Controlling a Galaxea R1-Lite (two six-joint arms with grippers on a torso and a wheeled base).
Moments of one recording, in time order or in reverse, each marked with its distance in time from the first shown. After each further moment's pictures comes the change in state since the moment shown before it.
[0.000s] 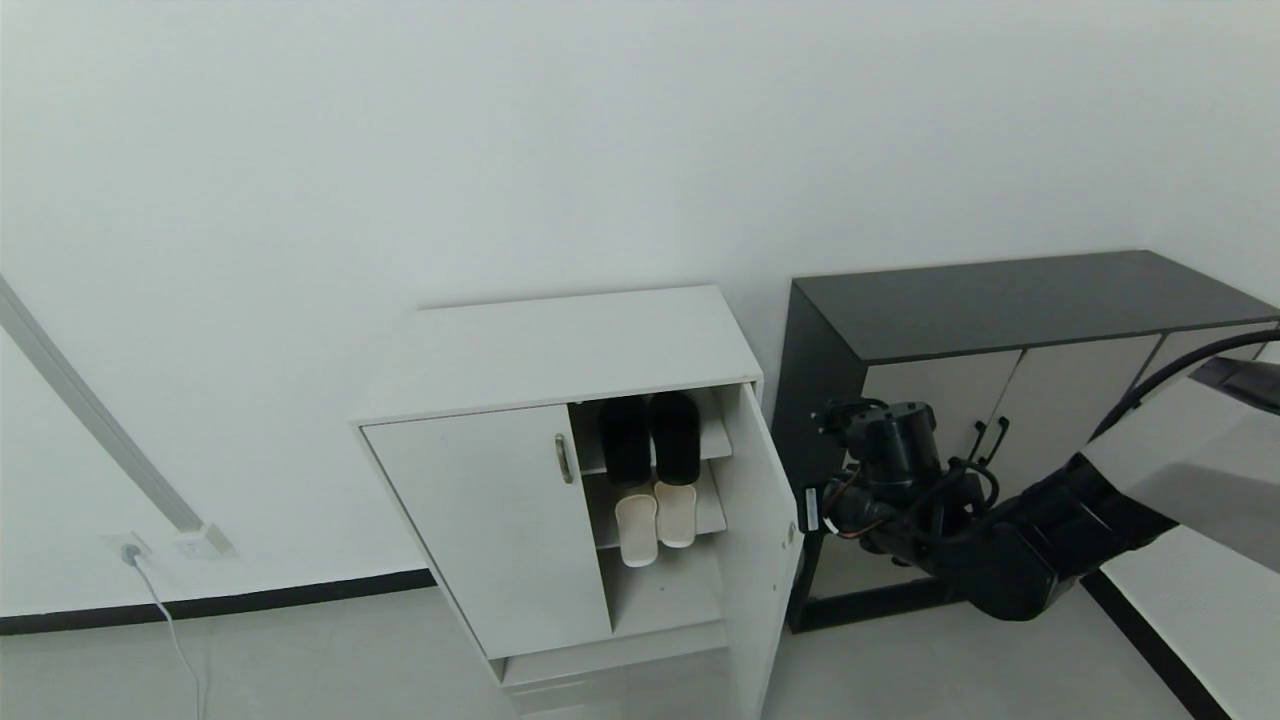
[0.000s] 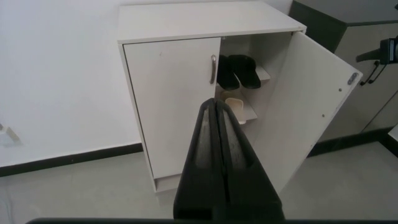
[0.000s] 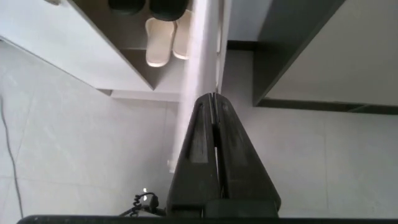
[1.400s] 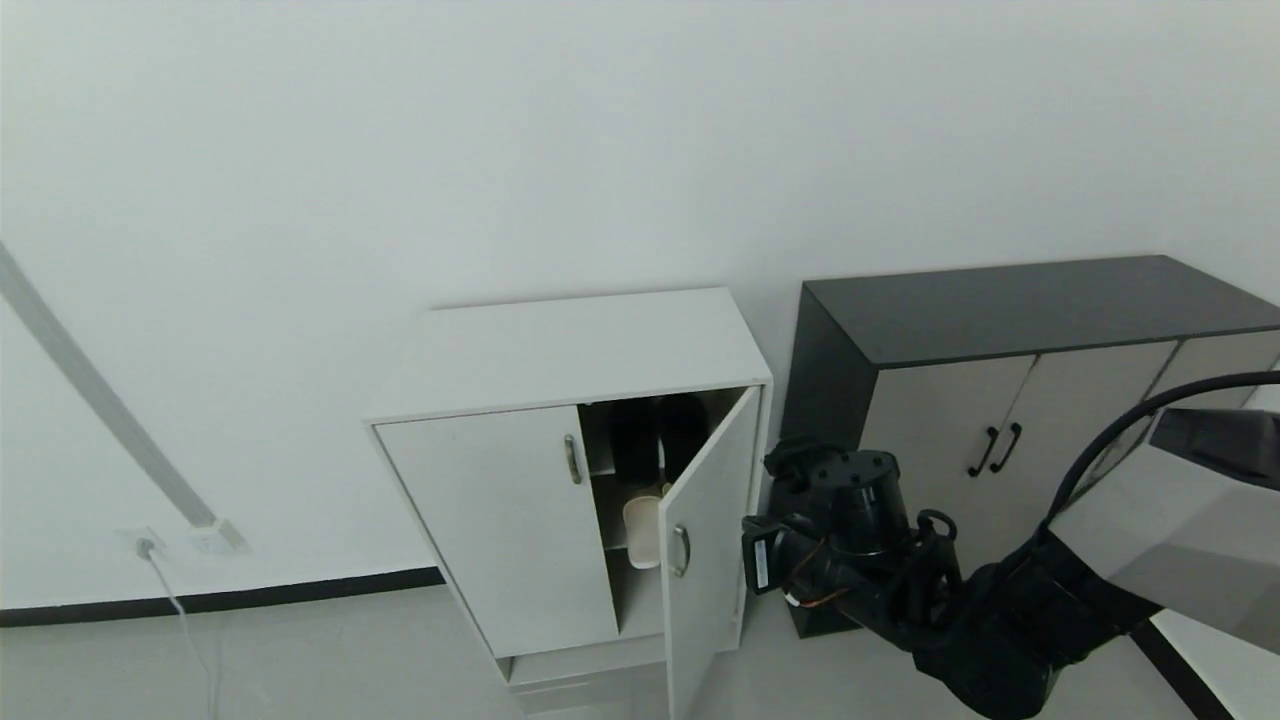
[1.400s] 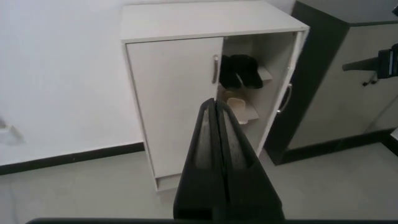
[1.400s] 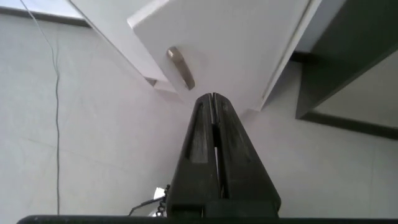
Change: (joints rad) left arm 0.000 0.000 0.000 0.000 0.000 0.000; right arm 0.177 -0.003 0.130 -0.205 0.036 0.029
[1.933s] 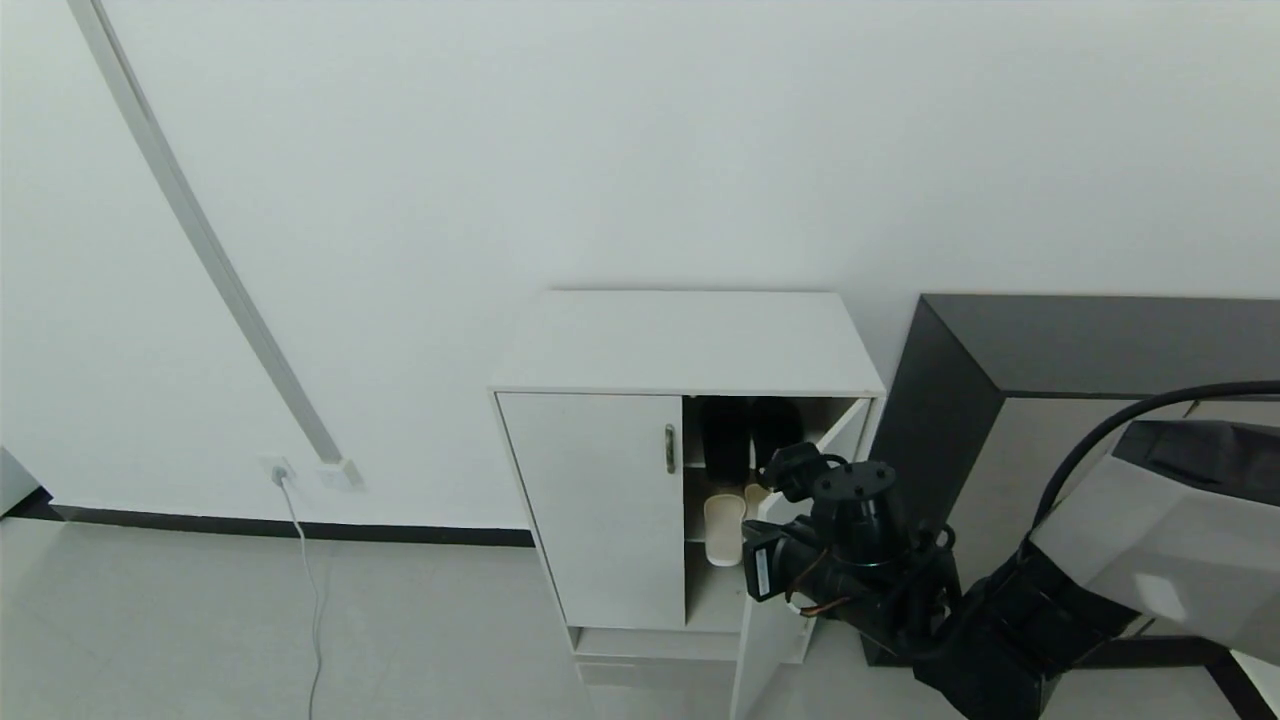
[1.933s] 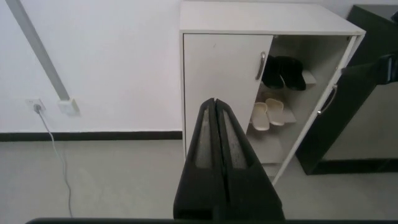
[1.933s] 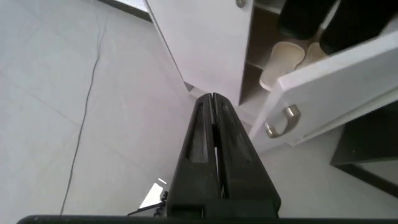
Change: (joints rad) left arm 0.000 0.000 0.000 0.000 0.001 0.000; right arm -0.007 0.024 0.032 -0.086 0.009 -0.036
